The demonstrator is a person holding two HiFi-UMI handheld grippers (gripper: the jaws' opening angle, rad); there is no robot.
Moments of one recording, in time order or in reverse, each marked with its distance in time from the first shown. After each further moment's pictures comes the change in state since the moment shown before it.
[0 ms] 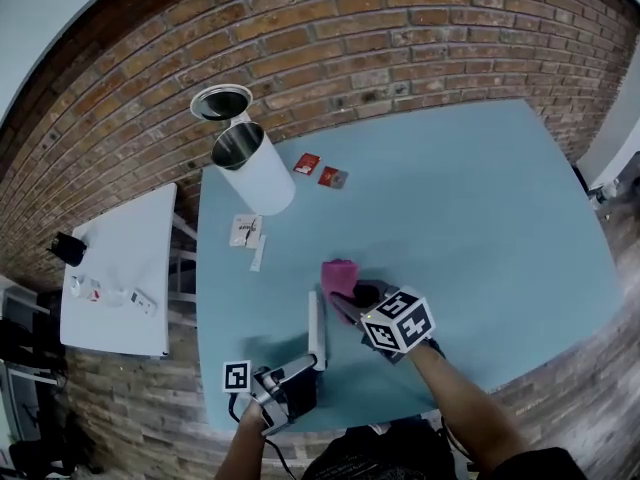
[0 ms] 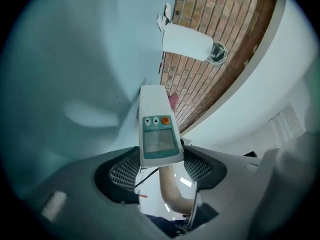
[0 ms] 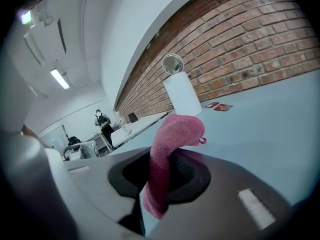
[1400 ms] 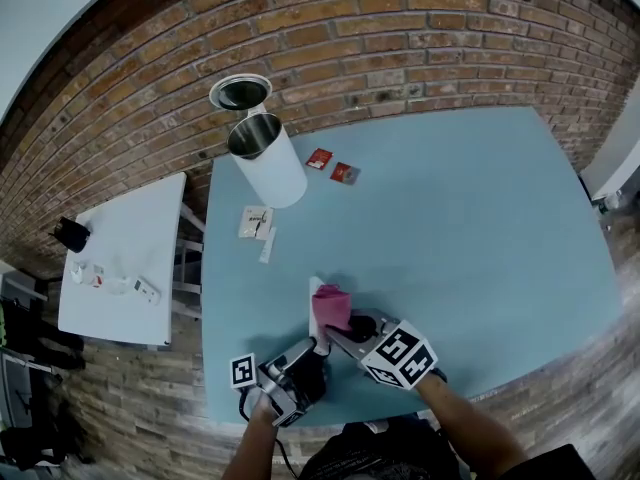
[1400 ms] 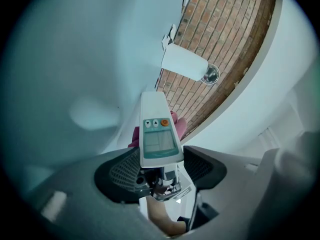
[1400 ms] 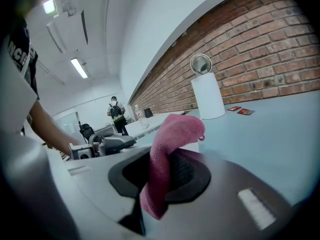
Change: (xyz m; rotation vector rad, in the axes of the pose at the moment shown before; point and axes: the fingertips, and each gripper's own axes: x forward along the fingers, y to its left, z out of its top) left arm -0.007 -0.003 0.027 -0.045 -0.175 -0.132; right arm -0.008 0.080 -0.029 -0.167 -0.004 0.118
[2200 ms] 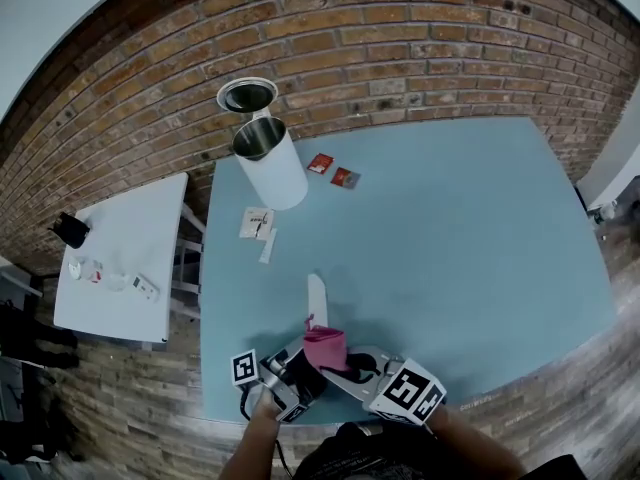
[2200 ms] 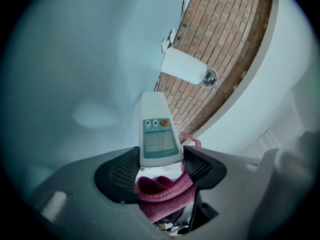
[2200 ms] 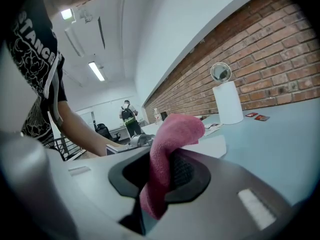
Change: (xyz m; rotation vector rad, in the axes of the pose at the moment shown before) left arm 0.008 0.000 0.005 0.002 -0.050 -0.017; right arm -0.037 0.080 0.000 -0.083 -0.059 0.133
